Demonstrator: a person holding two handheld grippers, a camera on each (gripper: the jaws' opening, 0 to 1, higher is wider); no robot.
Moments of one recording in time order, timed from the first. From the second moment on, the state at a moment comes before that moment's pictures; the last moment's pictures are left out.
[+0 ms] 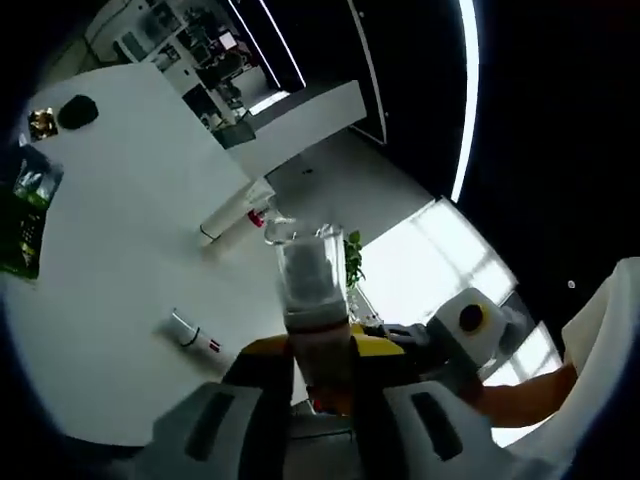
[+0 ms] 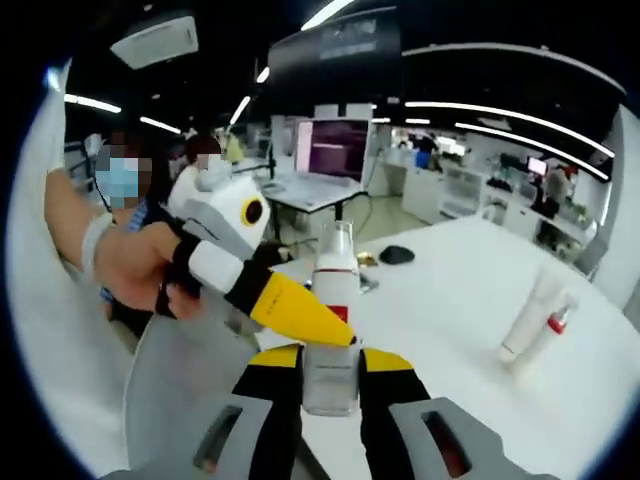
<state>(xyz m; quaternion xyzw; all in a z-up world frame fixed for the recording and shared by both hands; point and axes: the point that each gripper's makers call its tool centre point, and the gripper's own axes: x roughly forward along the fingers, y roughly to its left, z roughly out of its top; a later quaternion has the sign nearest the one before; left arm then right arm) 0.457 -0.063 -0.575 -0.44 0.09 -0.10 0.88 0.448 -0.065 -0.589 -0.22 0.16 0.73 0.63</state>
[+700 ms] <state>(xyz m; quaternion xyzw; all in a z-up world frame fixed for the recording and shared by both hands) 0.439 -0.073 -0.604 -0.22 0.19 -0.13 0.95 0.433 -0.084 -0.580 -0.13 0.21 0.78 0.58</state>
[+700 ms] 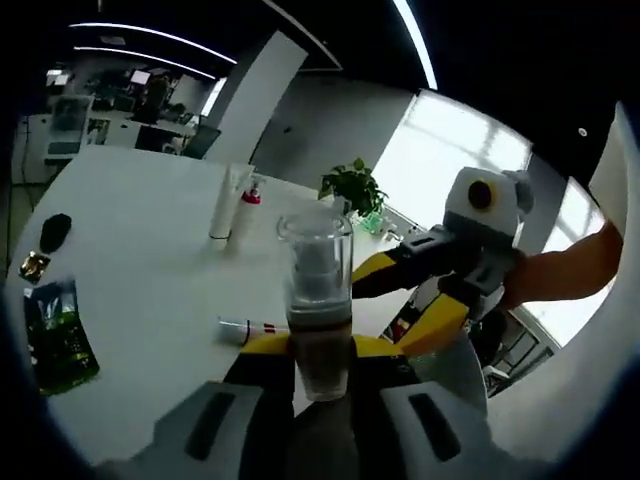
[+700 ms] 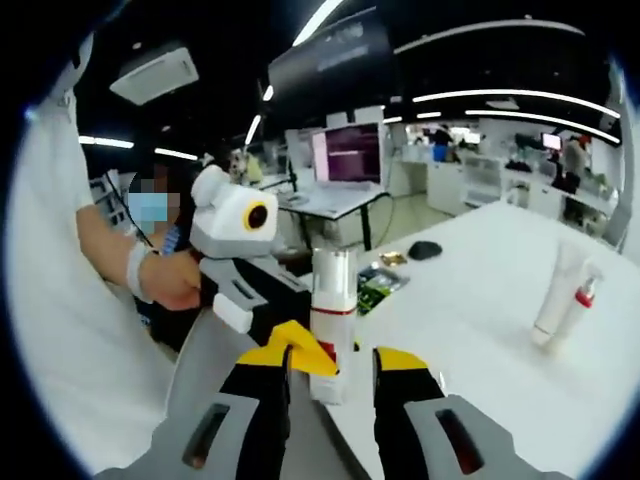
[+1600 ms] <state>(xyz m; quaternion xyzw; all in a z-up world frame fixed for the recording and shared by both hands) 0.425 -0.111 -0.596 -0.14 0.17 -0.25 0.94 0.406 -0.086 -0.576 -0.12 0.23 0.81 0.53</state>
